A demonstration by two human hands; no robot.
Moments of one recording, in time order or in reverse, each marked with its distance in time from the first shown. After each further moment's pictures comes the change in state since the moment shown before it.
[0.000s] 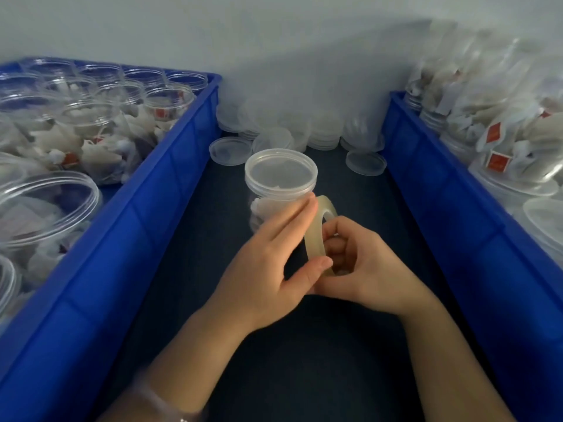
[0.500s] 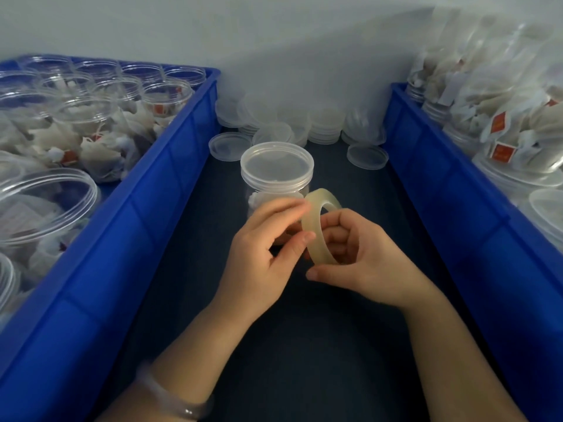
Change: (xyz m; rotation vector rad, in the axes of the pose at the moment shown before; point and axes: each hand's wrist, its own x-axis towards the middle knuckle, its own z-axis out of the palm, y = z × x) left_hand 0.003 0.001 0.003 -0.171 0.261 -0.058; right_hand 0.002 0.000 0.001 0.037 0.043 0.042
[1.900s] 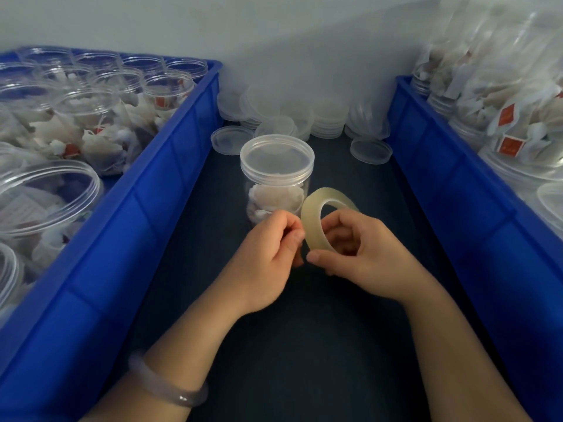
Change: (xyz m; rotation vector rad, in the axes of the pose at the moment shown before) left_hand -0.002 -0.005 -0.007 -0.045 -0.342 -0.373; right_hand 0.003 0.003 0.004 -0.210 0.060 -0.004
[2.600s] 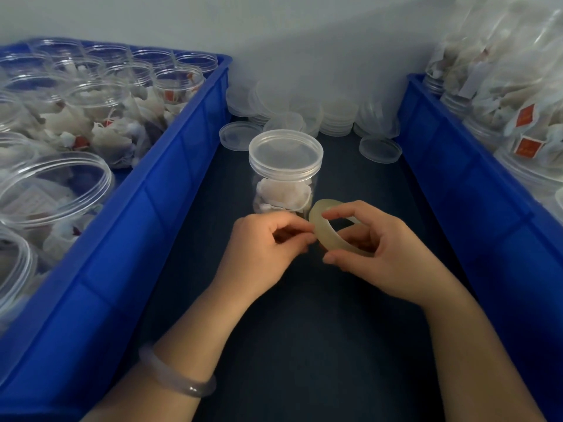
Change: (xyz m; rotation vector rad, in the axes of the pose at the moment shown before) left_hand 0.004 -0.006 -0.004 -0.086 0.187 -0.028; right_hand -0.004 0.000 -0.007 -0.100 -0.007 -0.056
